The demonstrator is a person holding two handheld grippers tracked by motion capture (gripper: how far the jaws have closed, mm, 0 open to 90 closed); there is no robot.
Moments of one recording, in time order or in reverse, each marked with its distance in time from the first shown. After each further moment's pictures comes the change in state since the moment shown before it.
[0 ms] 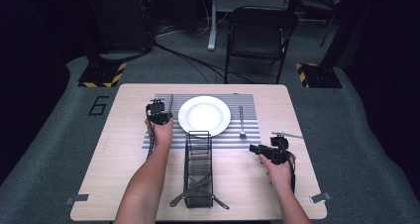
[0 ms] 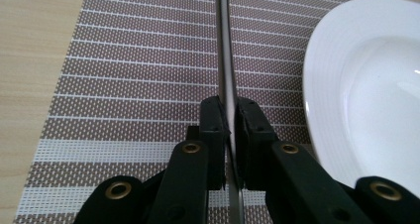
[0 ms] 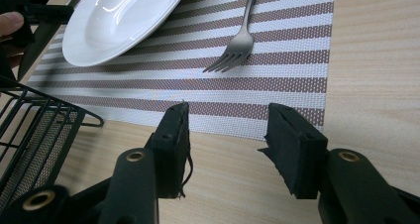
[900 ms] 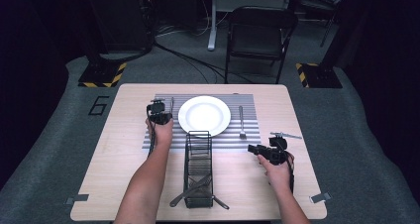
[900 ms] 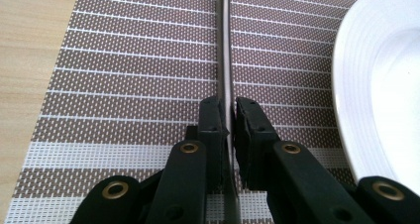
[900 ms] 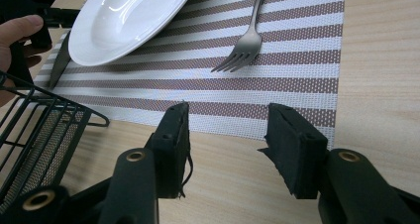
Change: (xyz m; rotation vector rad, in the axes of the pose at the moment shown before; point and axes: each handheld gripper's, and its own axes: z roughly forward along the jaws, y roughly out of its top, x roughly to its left) left arm 0.004 0.000 0.011 0.025 0.009 -0.012; right arm 0.003 -0.001 0.002 -0.004 0.013 -0.007
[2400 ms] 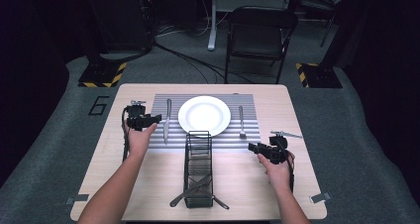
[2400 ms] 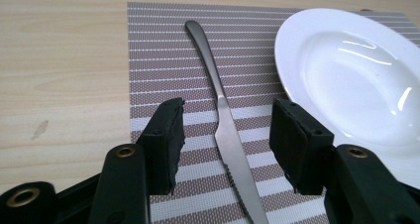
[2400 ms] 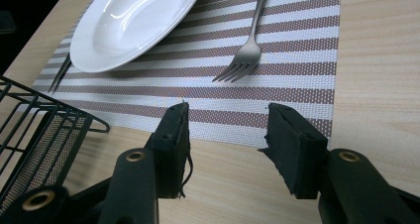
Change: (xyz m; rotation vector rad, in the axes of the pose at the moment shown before) left arm 0.041 -0.008 -0.099 -0.113 -0.146 0.147; right arm 0.002 0.003 -0.002 -0.032 -0.010 -0.026
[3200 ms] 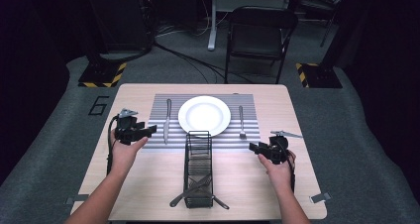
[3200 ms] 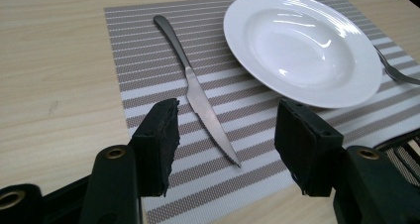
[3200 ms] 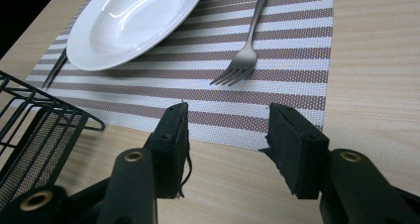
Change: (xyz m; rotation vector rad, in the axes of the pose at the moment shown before) left arm -0.010 -0.024 -0.063 0.003 -0.099 0.129; right arm 0.002 0.001 -0.005 -0.009 -0.021 -0.042
